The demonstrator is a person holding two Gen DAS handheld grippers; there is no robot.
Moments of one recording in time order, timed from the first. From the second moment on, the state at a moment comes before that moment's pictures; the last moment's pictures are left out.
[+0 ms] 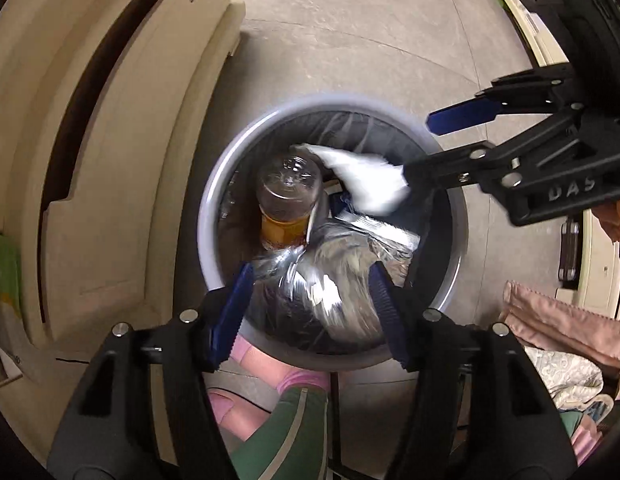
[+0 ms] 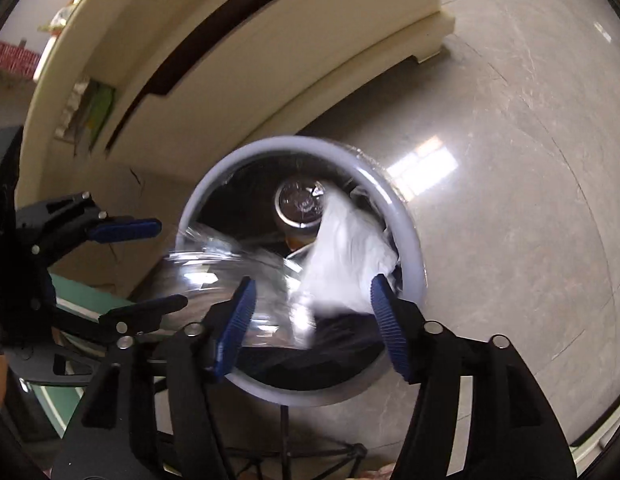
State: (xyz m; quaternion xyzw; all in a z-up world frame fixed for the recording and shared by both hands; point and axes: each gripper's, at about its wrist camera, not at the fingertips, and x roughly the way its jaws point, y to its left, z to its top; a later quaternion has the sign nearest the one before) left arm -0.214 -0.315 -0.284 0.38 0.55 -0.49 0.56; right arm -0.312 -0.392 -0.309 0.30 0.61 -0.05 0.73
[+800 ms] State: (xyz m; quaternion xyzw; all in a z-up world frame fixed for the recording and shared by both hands) left arm -0.032 -0.157 -0.070 0.23 0.44 -0.35 0.80; right arm -0.137 -0.334 -0.086 0.13 0.45 0.08 0.88
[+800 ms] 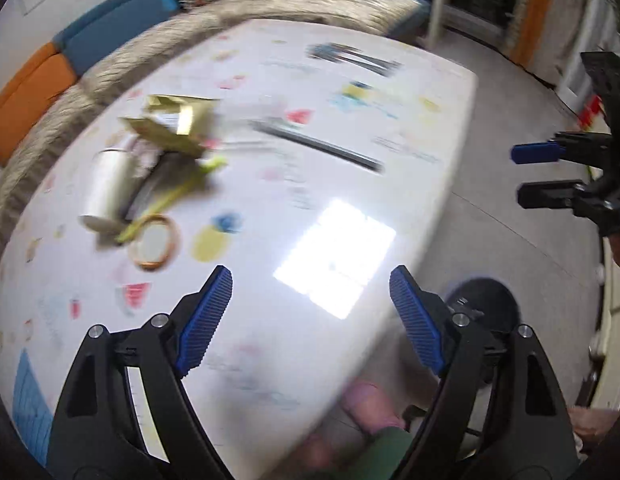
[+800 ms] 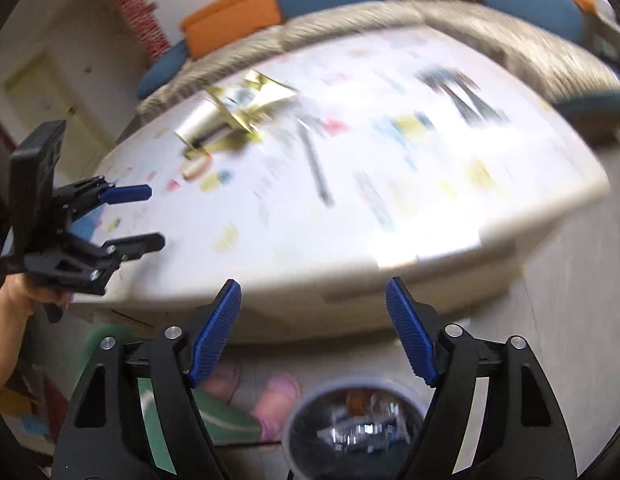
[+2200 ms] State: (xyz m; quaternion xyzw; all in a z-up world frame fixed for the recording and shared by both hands) left arm 0.218 -0.086 -0.131 0.14 0.50 -0.24 0.82; right arm 0.169 -0.260 -0.148 -0.08 0.54 0.11 0.83
